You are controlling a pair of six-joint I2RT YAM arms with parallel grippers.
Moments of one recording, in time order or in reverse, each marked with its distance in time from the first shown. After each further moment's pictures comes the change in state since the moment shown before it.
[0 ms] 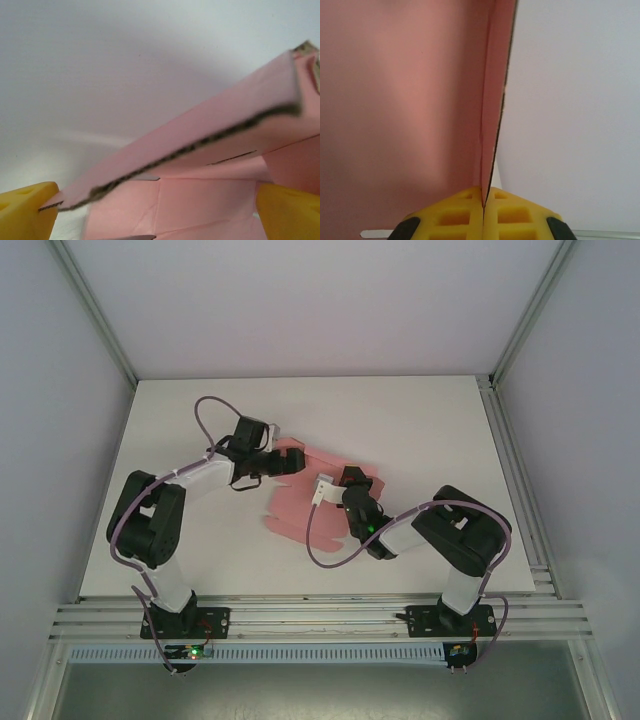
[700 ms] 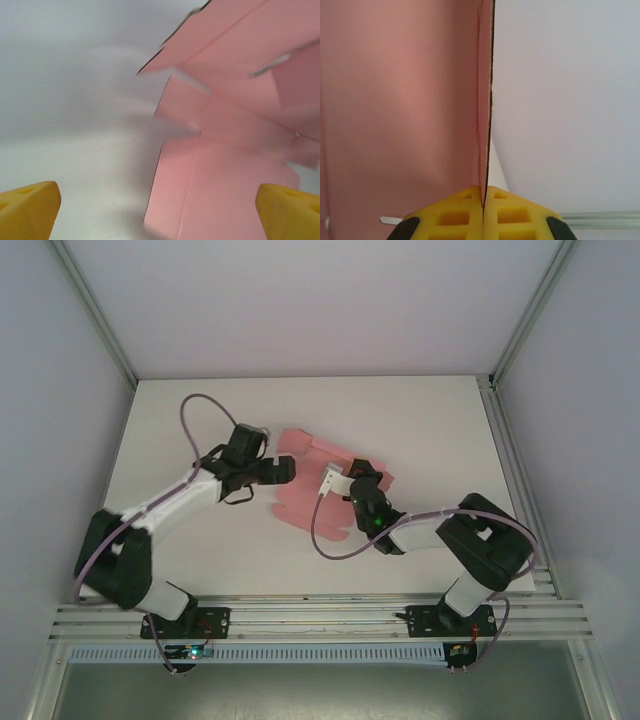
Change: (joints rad) left arm -0.065 -0.346 -0.134 -0.176 -0.263 0.020; right arm -0.057 -0.175 0.004 -0.166 -0.021 0.113
